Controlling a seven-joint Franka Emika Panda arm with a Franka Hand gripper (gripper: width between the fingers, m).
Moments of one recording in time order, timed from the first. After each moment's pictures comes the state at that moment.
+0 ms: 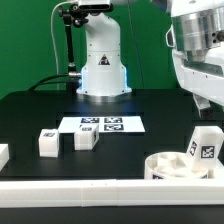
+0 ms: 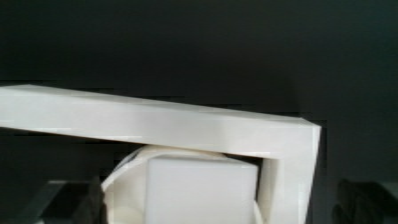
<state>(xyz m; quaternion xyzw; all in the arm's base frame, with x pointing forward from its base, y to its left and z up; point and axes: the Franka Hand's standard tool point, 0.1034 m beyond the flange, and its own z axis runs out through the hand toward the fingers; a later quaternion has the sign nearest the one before) 0.635 0.136 0.095 -0.74 0.67 0.05 0.09</state>
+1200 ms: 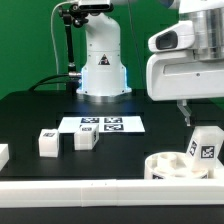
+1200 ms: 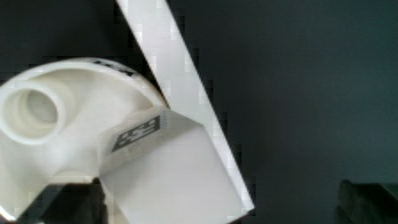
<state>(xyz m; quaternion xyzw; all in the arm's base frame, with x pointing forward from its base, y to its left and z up) 0.634 0.138 0.098 -0.98 0.20 0.01 0.08</state>
